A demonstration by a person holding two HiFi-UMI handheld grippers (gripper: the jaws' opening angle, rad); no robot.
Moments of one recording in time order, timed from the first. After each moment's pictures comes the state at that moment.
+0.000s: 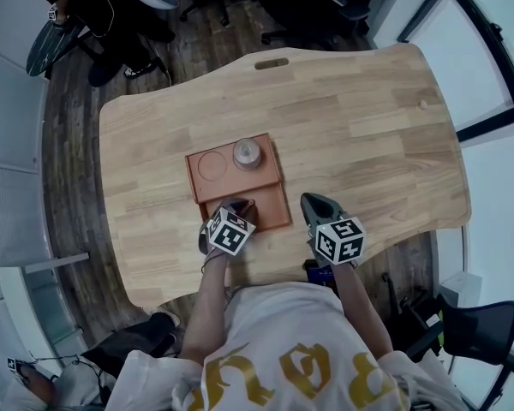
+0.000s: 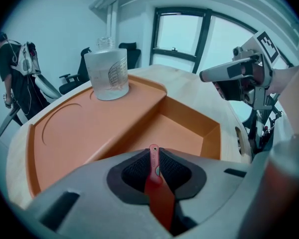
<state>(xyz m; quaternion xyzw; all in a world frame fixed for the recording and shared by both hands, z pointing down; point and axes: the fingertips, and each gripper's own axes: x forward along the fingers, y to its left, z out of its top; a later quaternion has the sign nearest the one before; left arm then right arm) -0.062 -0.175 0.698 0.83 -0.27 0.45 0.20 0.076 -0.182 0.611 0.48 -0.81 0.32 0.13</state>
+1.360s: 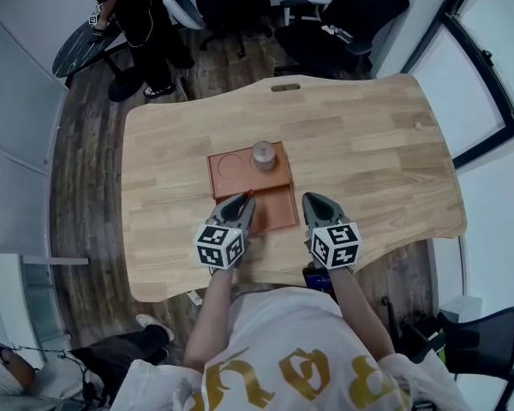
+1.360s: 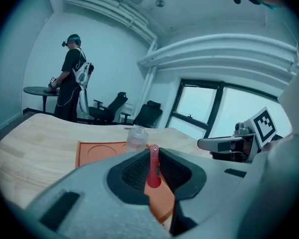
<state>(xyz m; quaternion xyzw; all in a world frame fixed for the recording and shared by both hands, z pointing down) -0.096 -0.169 0.539 0.87 -0.43 0.10 0.22 0.045 -0.160 0.532 0.52 -0.82 0.20 0.11</state>
